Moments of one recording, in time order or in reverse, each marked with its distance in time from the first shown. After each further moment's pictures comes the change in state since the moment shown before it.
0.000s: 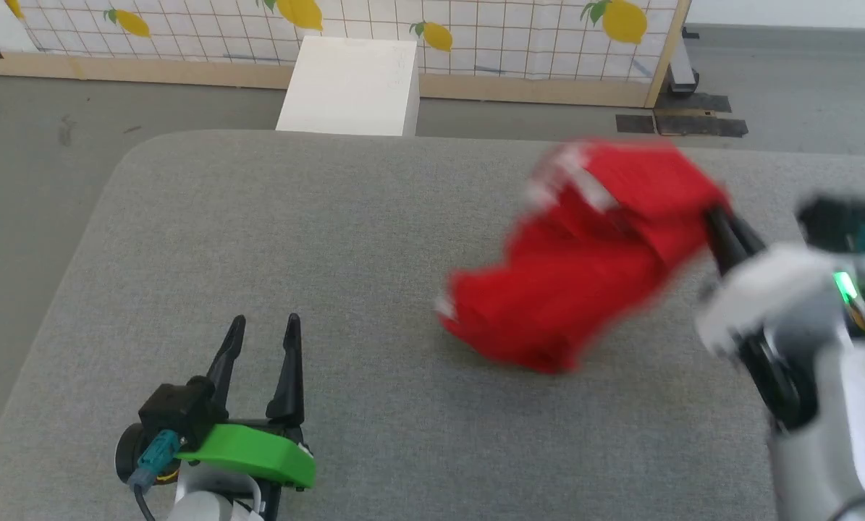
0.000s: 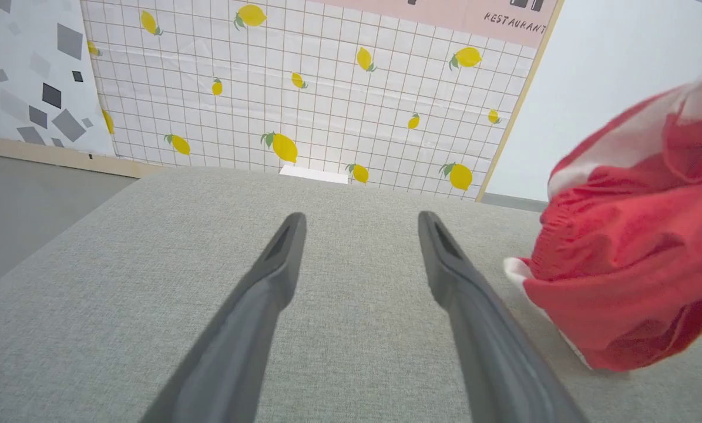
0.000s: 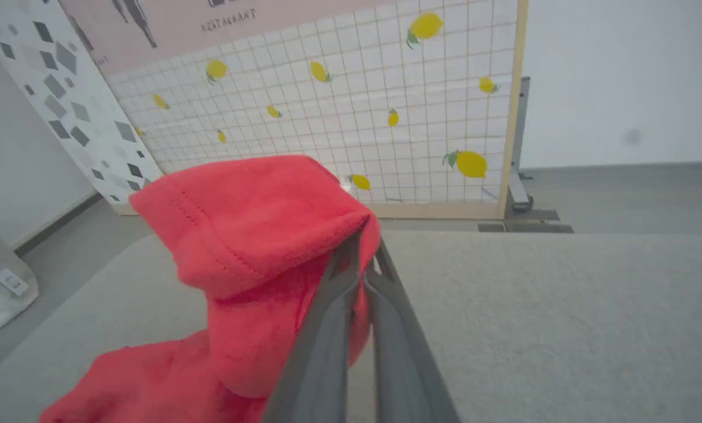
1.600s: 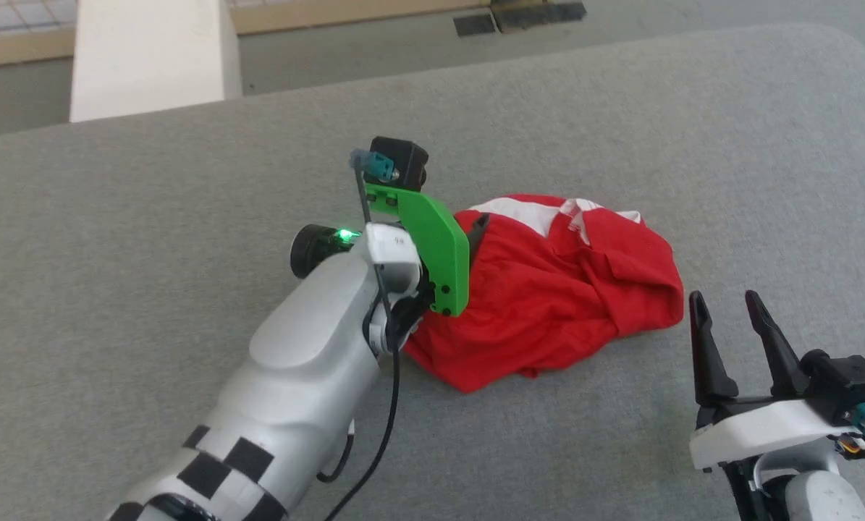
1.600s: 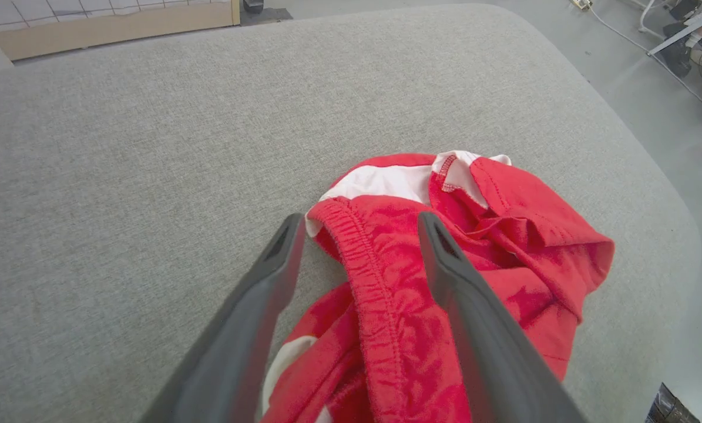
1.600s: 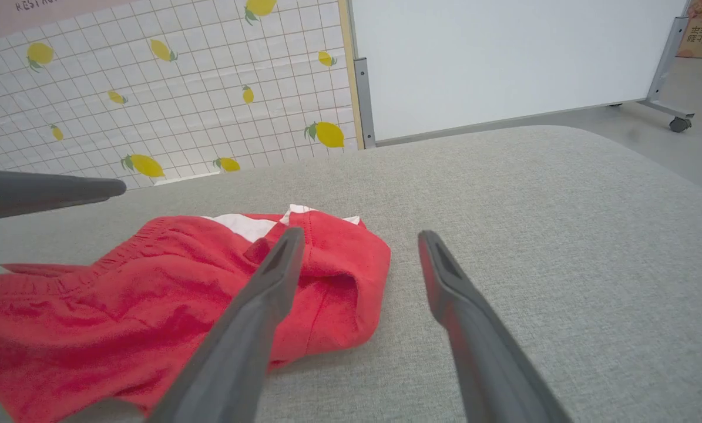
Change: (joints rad) left arm -0.762 -0.005 -0.629 0.526 -0.514 0.142 0.547; right arm 0.316 0.000 0.026 -0.037 -0.070 0.000 -0.440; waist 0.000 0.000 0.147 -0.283
